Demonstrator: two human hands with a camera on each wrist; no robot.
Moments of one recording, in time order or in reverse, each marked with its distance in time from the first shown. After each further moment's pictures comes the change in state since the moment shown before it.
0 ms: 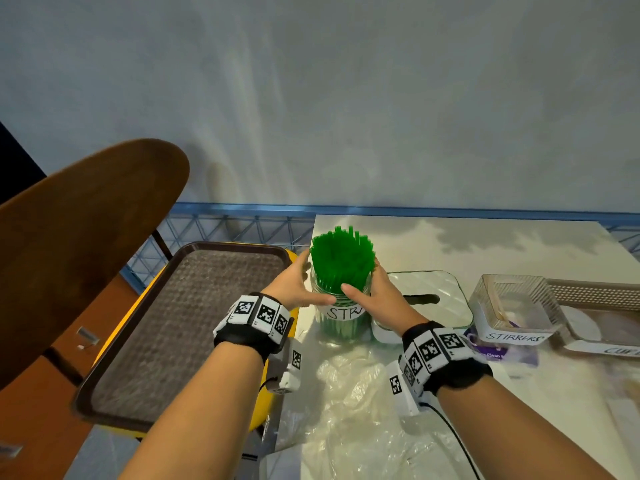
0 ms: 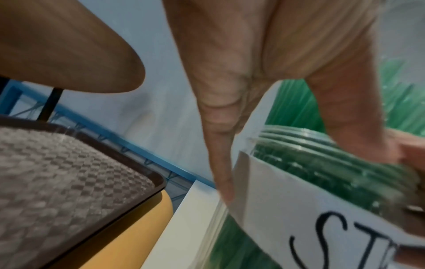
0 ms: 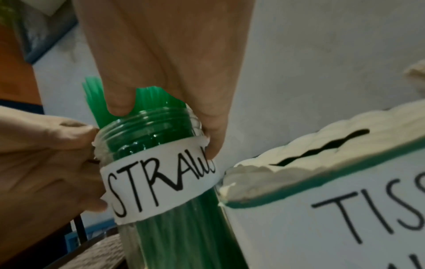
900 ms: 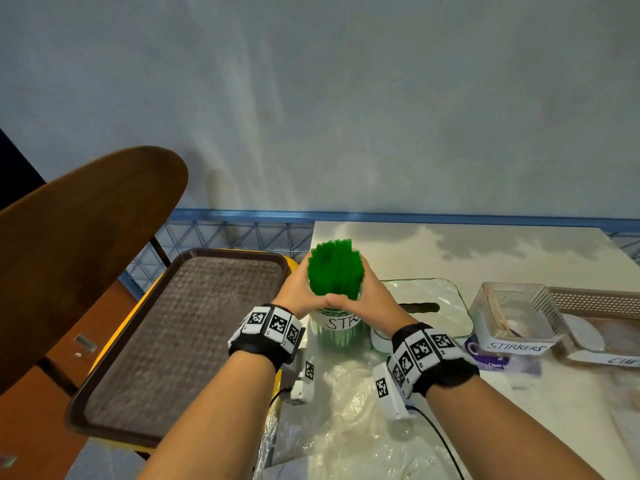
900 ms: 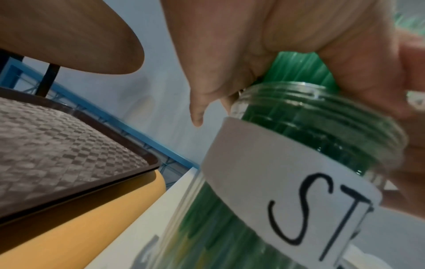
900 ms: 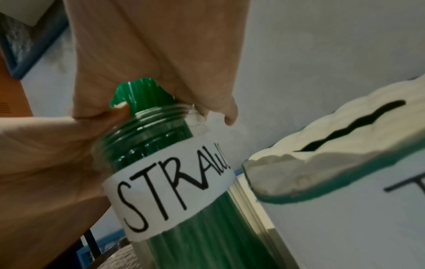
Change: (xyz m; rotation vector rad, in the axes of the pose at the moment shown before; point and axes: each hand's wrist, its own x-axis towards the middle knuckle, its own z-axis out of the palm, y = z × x) left_hand 0.005 0.008 0.021 -0.069 0.173 0.152; right_hand 0.004 -0.018 0.005 0.075 0.007 -0.056
